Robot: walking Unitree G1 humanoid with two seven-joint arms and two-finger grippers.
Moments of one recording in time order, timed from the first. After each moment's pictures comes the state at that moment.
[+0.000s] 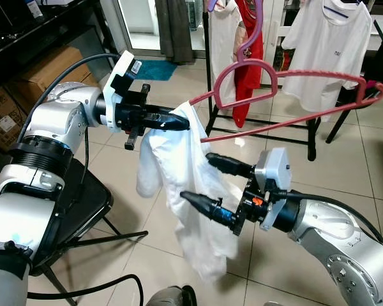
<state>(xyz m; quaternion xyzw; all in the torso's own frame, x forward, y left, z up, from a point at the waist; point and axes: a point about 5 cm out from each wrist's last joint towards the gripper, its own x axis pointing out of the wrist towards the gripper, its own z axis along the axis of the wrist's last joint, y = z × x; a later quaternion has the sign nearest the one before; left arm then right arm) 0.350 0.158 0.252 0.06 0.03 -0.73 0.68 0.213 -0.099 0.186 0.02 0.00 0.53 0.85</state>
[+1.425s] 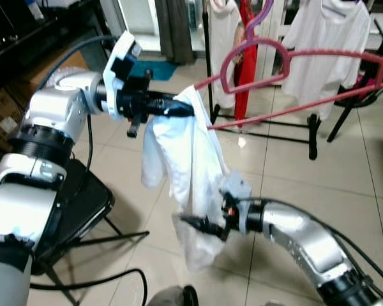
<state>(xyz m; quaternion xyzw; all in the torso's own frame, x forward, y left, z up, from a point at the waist) 0.353 0.152 0.278 0.06 0.00 -0.73 0.68 0.250 -0.092 0.083 -0.04 0.18 0.53 0.83</state>
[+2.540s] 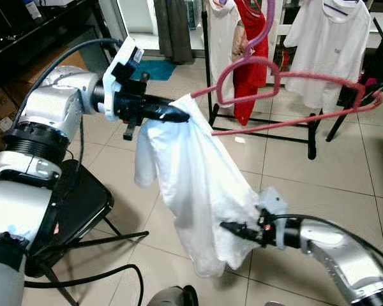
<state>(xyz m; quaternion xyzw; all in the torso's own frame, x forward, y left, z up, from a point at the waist) 0.355 0.161 0.269 0.10 0.04 -0.72 0.69 0.236 -0.162 0.070 -0.07 0.20 0.49 0.85</state>
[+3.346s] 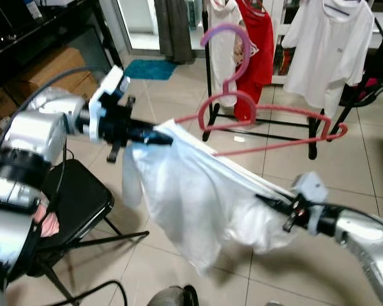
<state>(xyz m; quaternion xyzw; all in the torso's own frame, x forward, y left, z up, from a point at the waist) 0.332 0.185 0.235 0.10 0.08 -0.72 0.68 0.249 -0.216 0.104 -0.12 0.14 0.38 0.91</state>
